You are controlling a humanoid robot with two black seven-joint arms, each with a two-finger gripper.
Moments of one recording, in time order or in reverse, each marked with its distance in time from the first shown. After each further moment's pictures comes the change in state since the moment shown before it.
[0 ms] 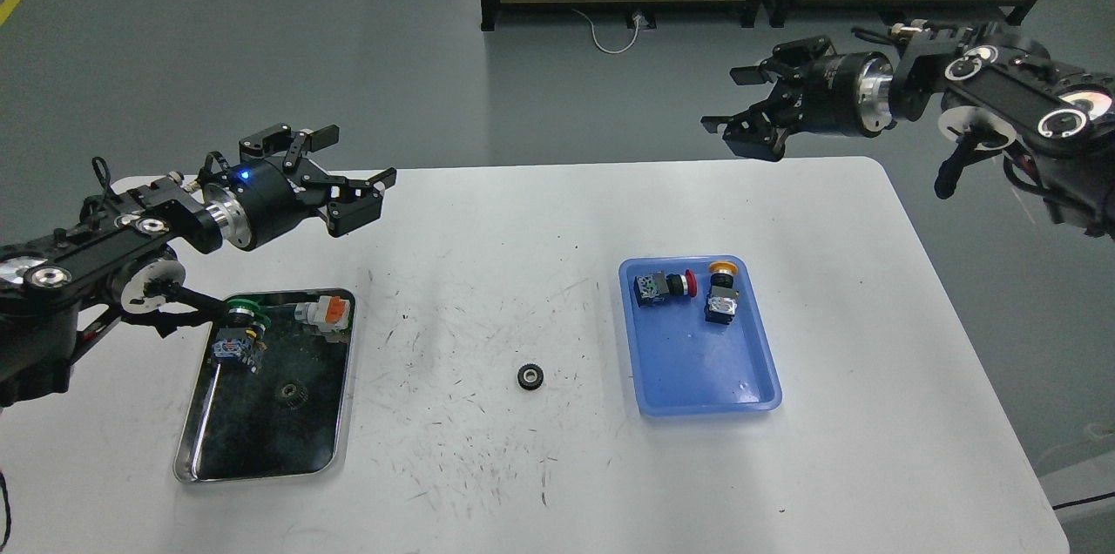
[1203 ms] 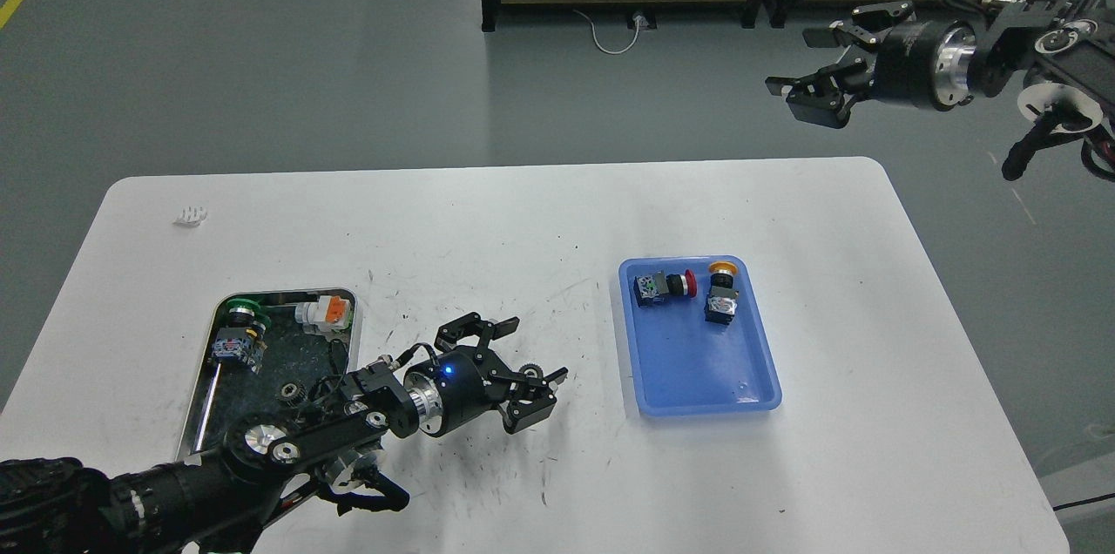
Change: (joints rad) left arm 0.268 -0.392 0.094 0.036 0.154 0.224 -0.012; right arm 0.001 -0.070 0.028 -0.017 -0.009 0.000 -0.002
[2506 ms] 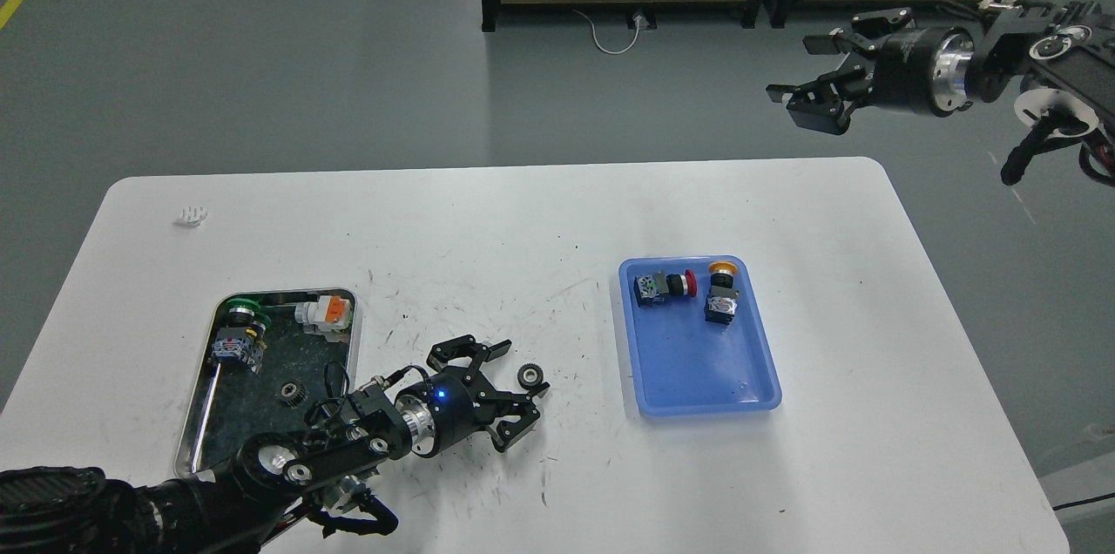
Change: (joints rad) left arm 0.012 -0.024 0.109 0.100 -0.013 0.044 -0.064; right arm -0.006 0.007 -0.008 -0.011 -0.006 0.000 0.000
